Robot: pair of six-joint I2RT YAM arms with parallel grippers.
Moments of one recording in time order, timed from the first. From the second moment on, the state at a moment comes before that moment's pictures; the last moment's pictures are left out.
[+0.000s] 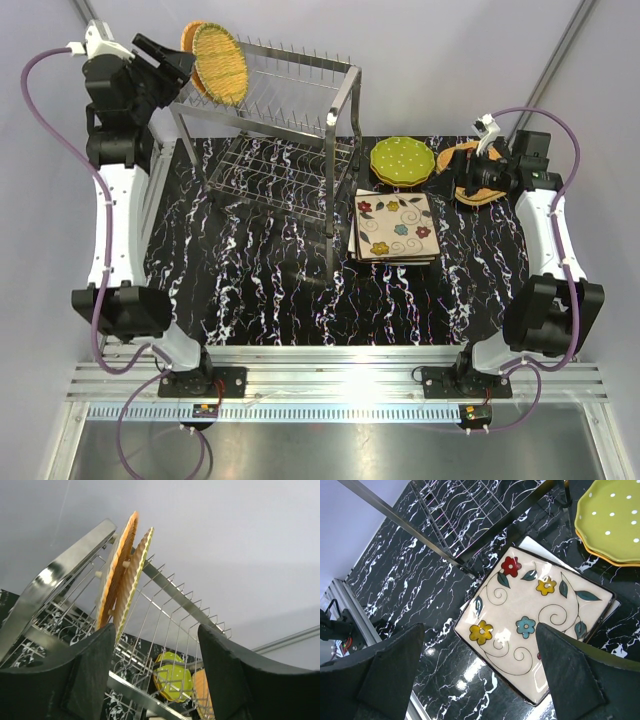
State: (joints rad) left arm 0.08 1.58 1.92 -0.33 0.18 -0.76; right arm -0.18 1.52 1.40 -0.58 -0.98 -0.13
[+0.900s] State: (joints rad) left arm 0.07 1.84 2.15 -0.42 0.22 -0.77; right arm -0.18 1.50 1.36 -0.54 -1.00 -0.08
